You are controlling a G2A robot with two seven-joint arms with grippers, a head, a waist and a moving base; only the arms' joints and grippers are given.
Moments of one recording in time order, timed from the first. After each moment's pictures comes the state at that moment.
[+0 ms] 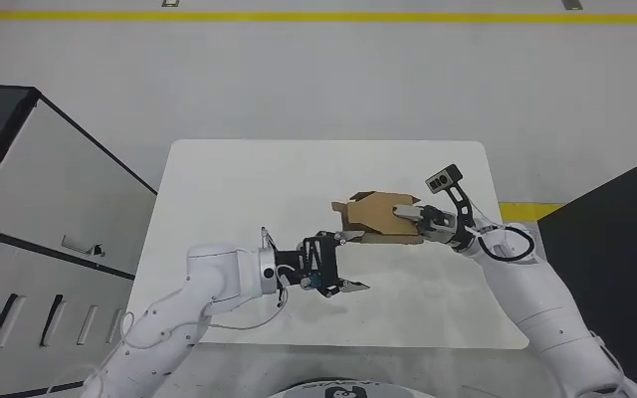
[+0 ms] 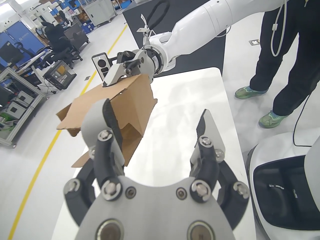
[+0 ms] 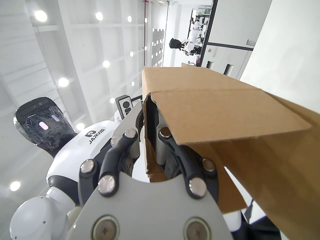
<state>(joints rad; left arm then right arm) 1.42 -1.05 -1.06 -2.06 1.43 -0.81 -0.07 -1.29 -1.00 1.20 -1.37 0.92 -0.36 1.28</state>
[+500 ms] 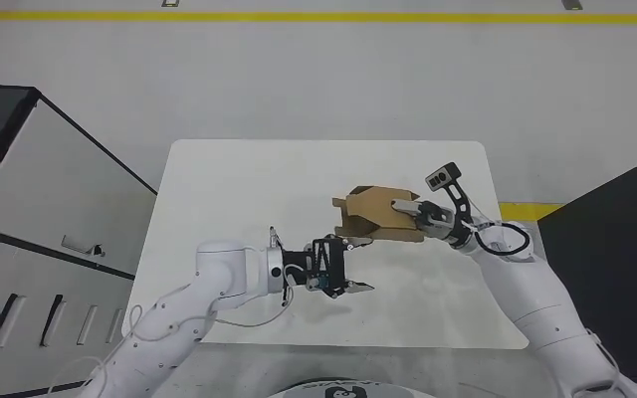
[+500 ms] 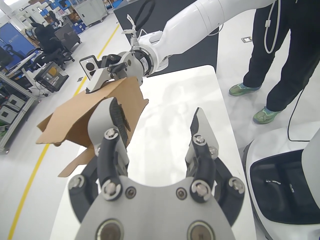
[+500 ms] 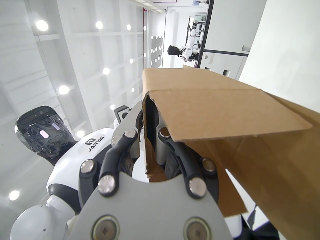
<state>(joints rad) 1.37 -1.05 -1.00 -2.03 1.43 -0.83 -0.08 -1.28 -1.02 1.19 -1.34 0.90 -0.34 1.25</state>
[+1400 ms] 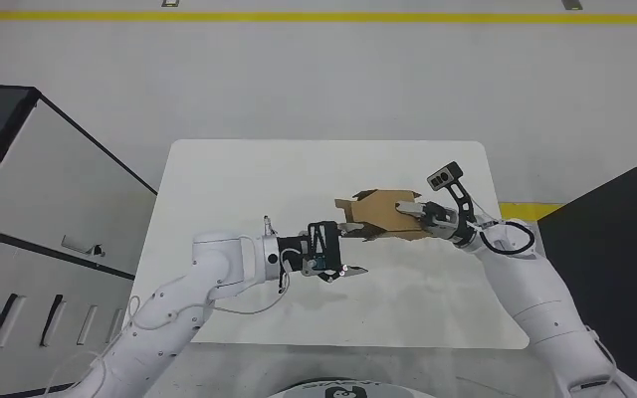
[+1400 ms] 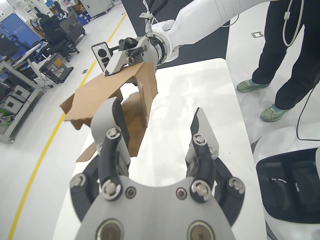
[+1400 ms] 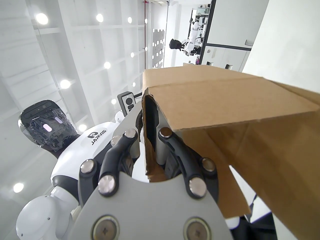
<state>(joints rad) 1.34 -1.05 -1.03 -1.99 1.41 -0.80 -0.11 -1.26 -1.03 1.22 -1.29 0.91 -0.34 1.35</state>
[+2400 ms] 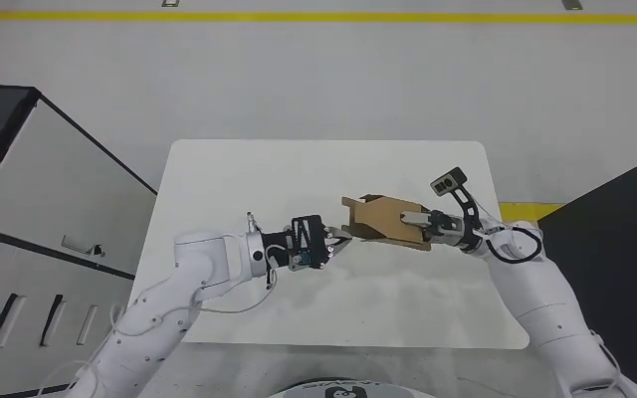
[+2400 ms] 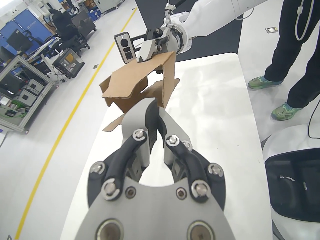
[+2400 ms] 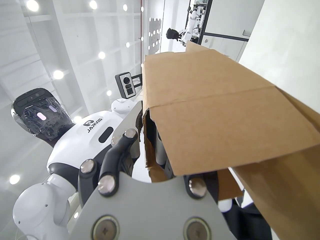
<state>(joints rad) 1.39 -1.03 -1.12 -2.04 1.41 -0.79 -0.11 -1.28 -1.03 1.26 -1.29 0.88 -0.36 1.44</state>
